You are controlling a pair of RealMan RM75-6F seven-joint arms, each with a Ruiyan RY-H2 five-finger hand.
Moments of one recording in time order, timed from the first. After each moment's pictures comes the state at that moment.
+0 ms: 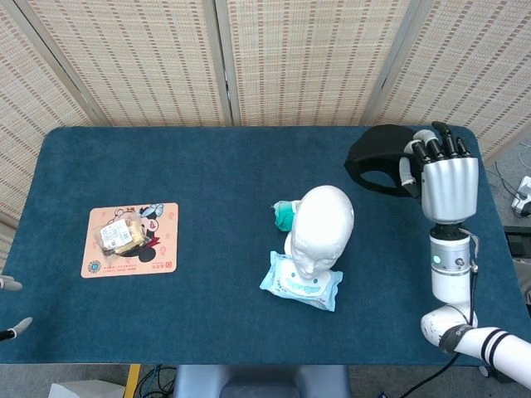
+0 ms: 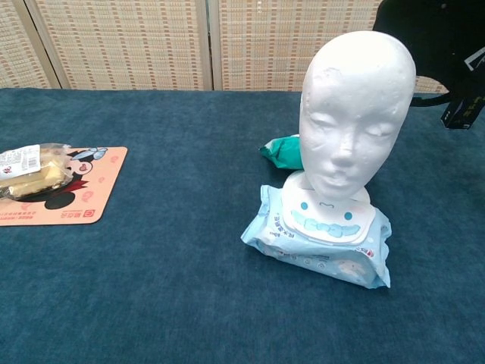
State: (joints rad) left arm 0.02 -0.92 -0.05 -1.79 1.39 1.52 -0.06; right arm 0.56 -1.39 0.45 -1.40 -1.45 1.54 -0.41
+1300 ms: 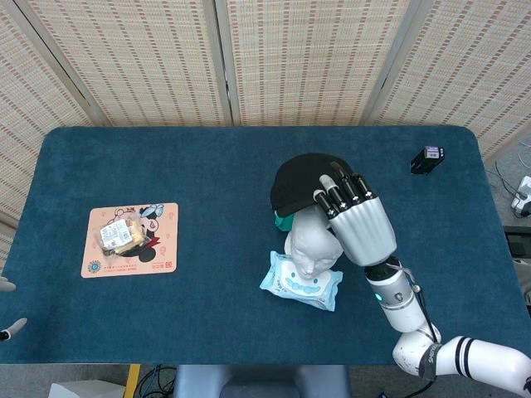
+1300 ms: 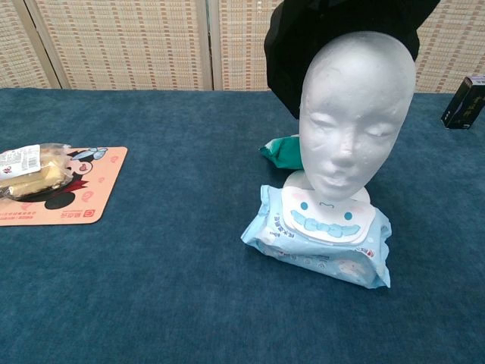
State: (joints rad) left arm 0.03 -0.91 -0.05 -1.80 1.40 1.53 -0.08; right arm 0.64 -1.42 0.28 -1.65 -1.70 1.57 -0.70
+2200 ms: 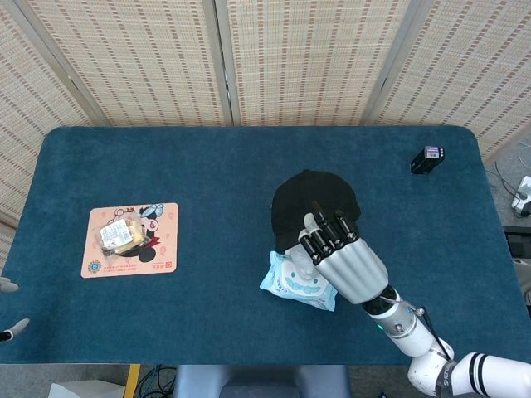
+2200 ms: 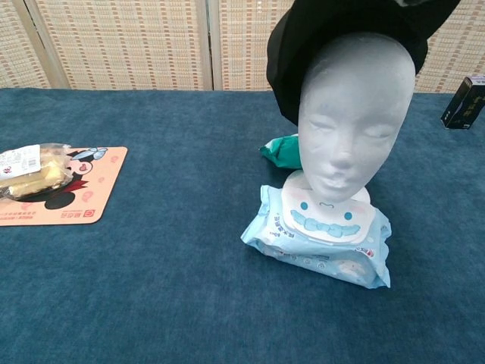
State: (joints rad) left arm 0.02 -0.91 -0.05 -1.80 1.39 1.52 -0.07; right arm 0.57 -1.39 0.20 -1.69 -1.93 1.56 -0.84
